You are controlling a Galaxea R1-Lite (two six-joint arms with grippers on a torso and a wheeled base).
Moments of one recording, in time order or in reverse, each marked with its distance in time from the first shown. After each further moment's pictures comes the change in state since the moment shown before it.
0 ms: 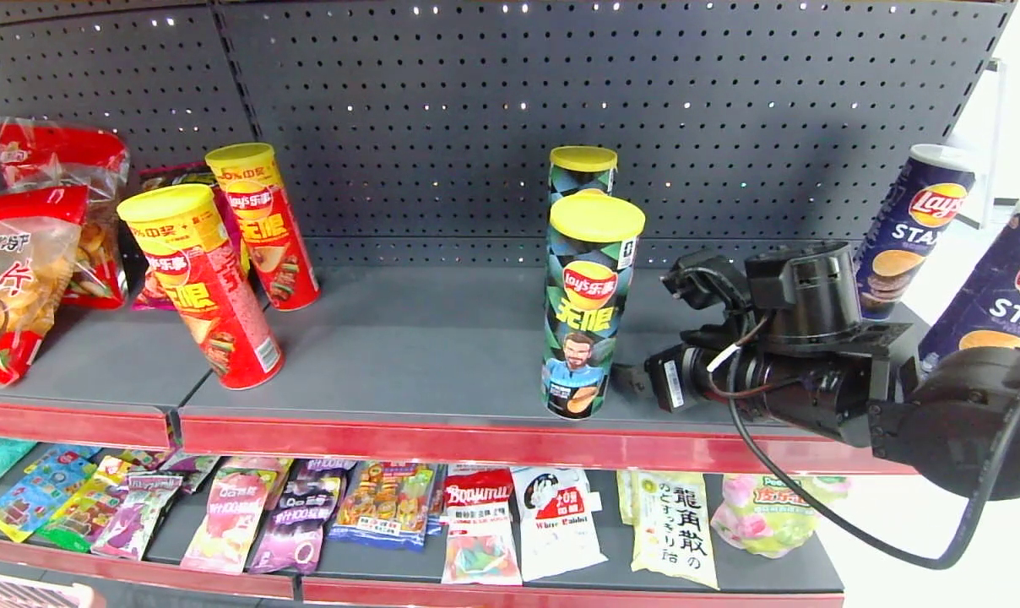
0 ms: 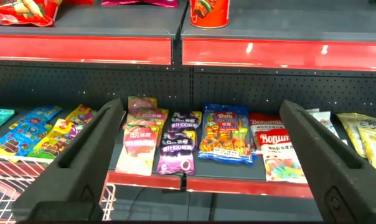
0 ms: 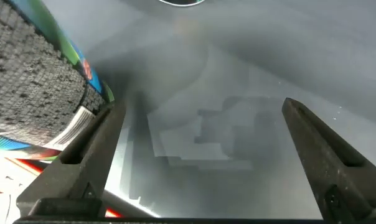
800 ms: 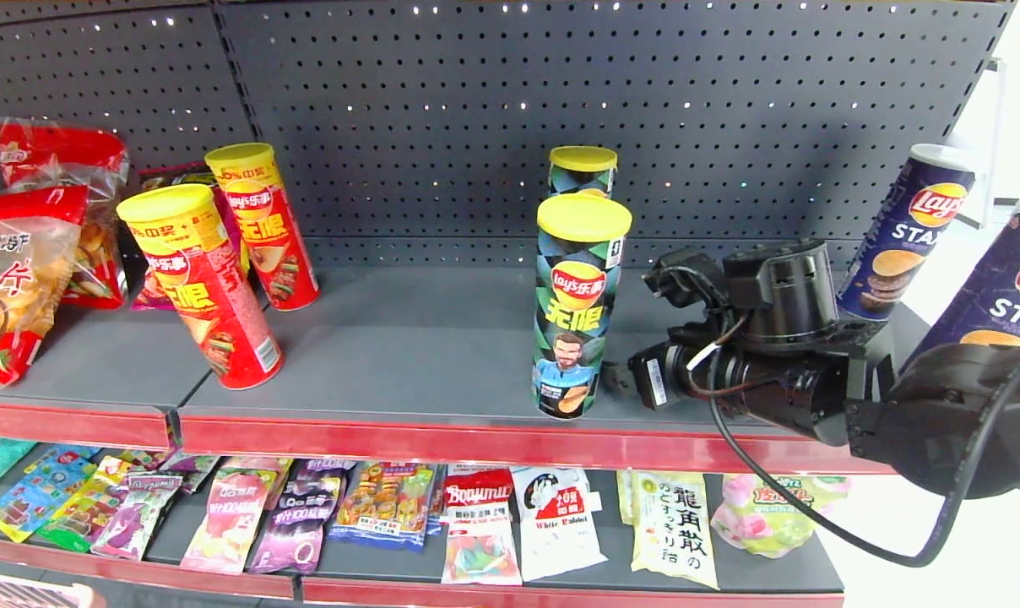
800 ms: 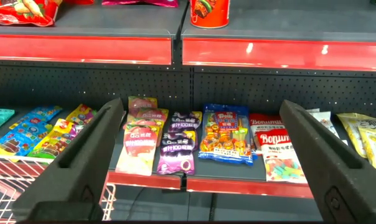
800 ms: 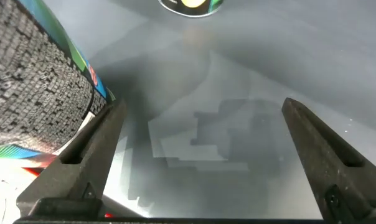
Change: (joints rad) left arm 0.000 0.000 0.000 0.000 0.000 0.000; right arm 0.040 0.026 -0.035 0.000 -0.036 0.001
